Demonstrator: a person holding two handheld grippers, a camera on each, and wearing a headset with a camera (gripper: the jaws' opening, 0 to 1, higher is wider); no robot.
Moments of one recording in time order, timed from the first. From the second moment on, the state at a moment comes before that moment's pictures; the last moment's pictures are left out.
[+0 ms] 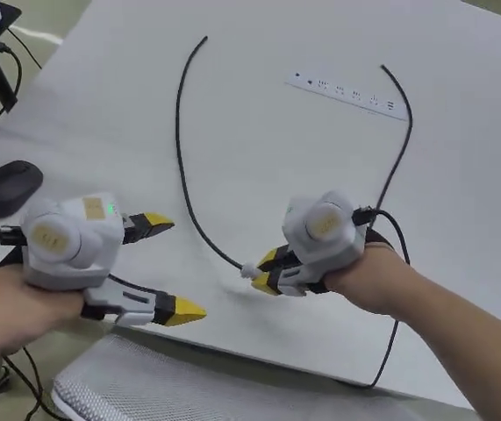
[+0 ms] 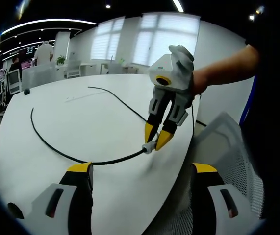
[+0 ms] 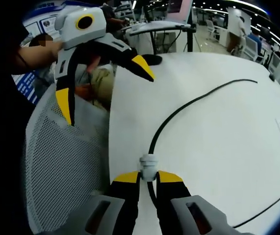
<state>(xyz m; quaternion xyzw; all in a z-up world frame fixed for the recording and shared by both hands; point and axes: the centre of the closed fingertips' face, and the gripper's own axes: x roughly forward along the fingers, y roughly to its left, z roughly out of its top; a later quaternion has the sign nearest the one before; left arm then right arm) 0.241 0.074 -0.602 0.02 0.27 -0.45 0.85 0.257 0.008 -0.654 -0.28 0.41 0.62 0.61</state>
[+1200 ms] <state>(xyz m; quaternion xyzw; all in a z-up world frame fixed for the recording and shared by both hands) 0.229 0.001 -0.572 -0.03 0.24 -0.57 0.79 0.216 0.003 -0.579 -0.35 0.34 0.67 0.55</state>
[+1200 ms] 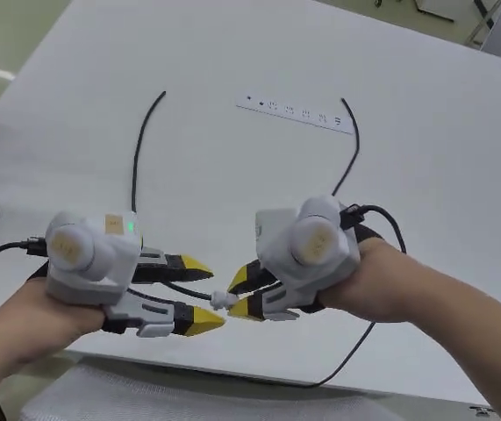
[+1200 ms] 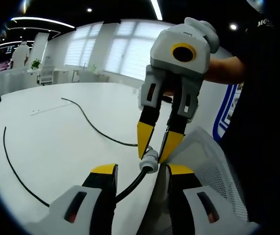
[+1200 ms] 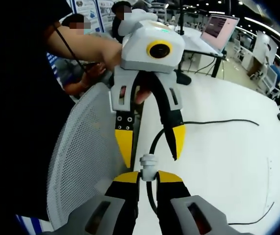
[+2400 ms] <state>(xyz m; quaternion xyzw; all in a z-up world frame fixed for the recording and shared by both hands) 0.232 -0.009 -0.552 0.01 0.20 -0.60 0.77 0.232 -0.002 -0.556 -0.25 0.32 0.67 0.62</state>
